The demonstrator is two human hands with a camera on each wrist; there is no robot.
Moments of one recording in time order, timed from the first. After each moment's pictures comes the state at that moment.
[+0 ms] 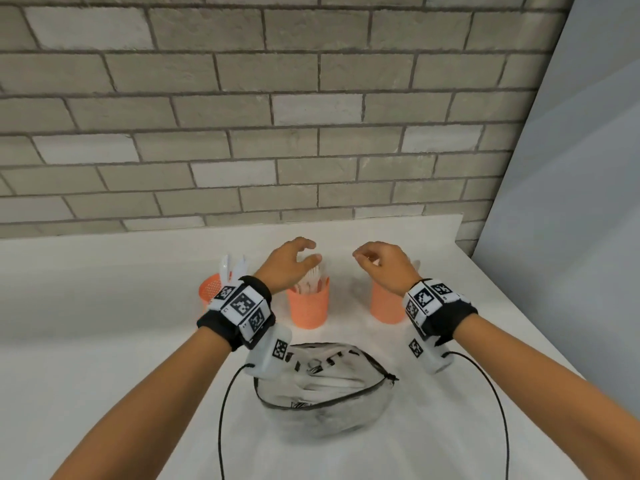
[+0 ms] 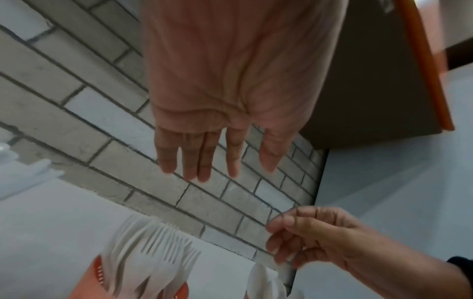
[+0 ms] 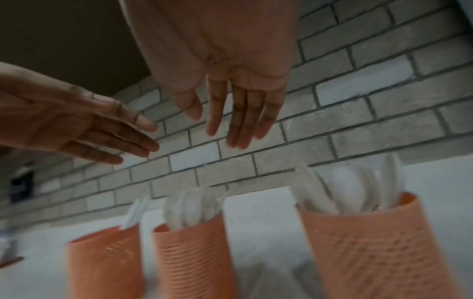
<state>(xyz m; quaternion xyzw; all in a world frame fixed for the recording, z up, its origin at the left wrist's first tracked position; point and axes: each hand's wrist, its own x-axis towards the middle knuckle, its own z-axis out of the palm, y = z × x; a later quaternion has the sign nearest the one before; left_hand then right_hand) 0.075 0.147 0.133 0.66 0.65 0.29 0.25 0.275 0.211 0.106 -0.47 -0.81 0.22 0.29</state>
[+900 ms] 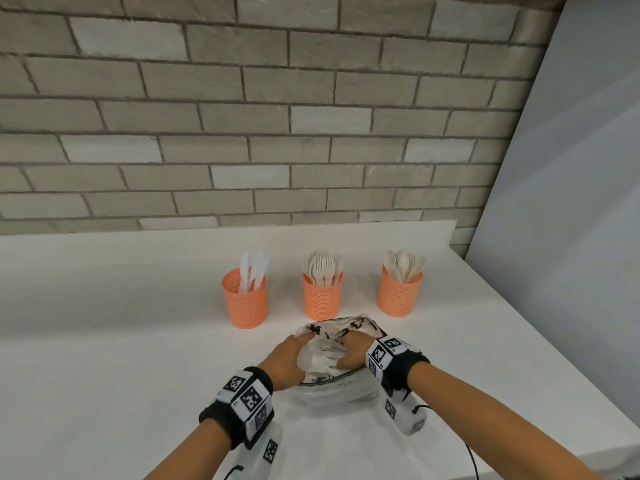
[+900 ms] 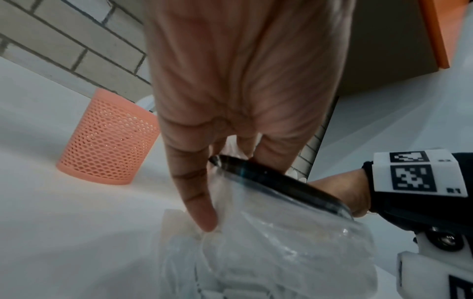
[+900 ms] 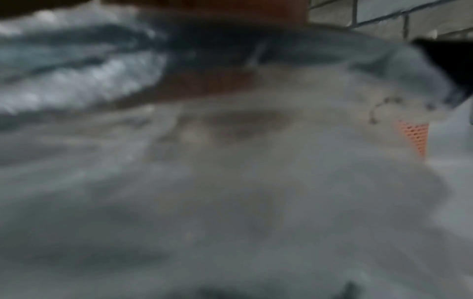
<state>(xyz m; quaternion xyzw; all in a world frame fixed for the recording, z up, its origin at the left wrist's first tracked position) 0.052 0.031 0.031 0.66 0.66 0.10 0.34 0.205 0.107 0.031 -0.53 -0.80 0.24 -0.16</state>
